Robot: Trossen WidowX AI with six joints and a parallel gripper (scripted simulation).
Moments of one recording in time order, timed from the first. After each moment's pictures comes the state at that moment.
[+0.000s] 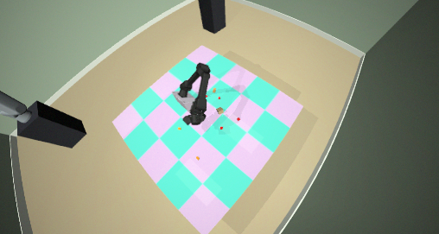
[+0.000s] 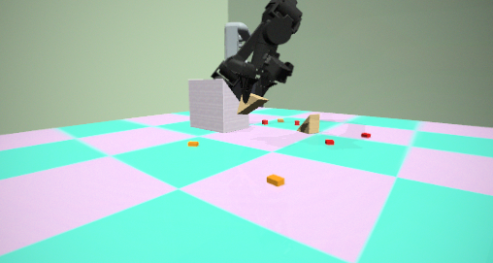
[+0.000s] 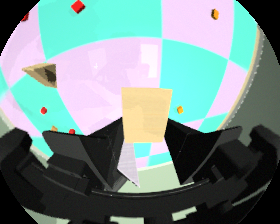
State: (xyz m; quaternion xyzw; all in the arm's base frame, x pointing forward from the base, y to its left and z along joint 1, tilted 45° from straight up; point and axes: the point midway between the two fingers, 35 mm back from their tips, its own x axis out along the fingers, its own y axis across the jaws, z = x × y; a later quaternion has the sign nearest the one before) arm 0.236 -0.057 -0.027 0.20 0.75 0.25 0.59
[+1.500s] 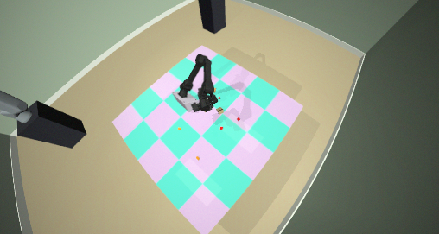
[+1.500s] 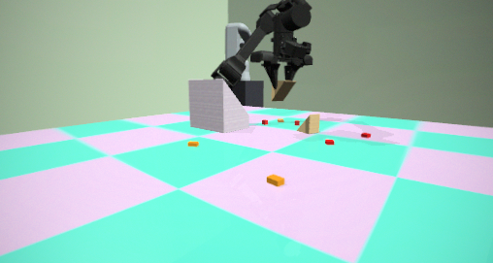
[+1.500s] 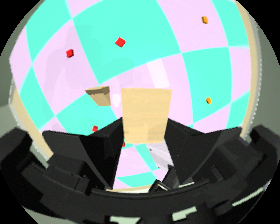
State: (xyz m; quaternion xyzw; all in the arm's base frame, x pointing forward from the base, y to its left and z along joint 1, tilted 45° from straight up) arm 0.256 -0.010 0.073 0.37 0.69 0.14 0.60
